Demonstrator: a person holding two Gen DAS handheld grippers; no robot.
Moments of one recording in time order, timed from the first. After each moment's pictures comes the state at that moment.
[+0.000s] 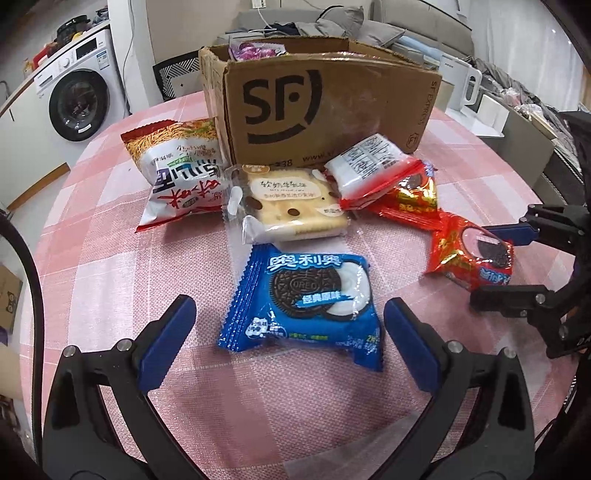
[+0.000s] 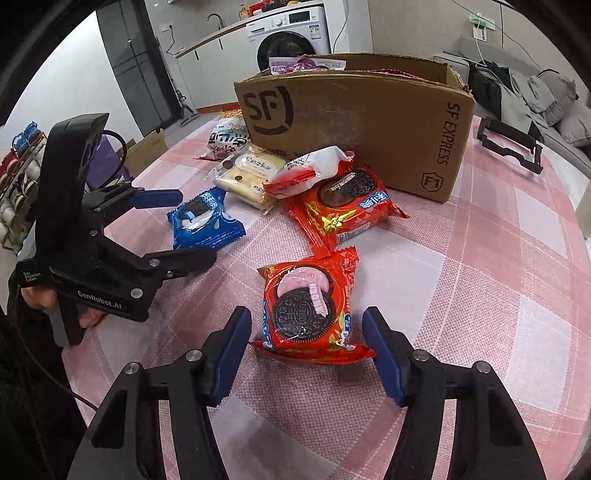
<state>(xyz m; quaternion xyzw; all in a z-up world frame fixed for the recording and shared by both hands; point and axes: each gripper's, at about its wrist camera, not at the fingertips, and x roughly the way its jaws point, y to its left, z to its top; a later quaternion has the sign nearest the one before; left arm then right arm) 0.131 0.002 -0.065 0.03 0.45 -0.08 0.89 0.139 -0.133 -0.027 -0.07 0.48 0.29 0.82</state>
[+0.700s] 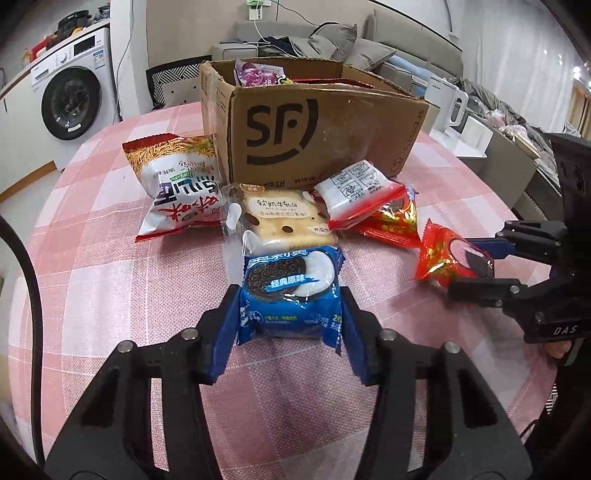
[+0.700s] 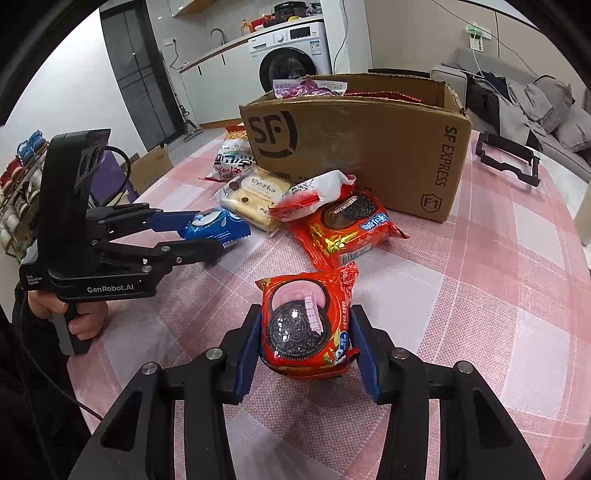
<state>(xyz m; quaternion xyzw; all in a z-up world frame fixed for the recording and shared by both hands) 0.130 0.010 -0.053 -0.01 0.42 -0.12 0.90 0.139 -0.135 -0.017 -0.06 0.45 0.30 0.84</state>
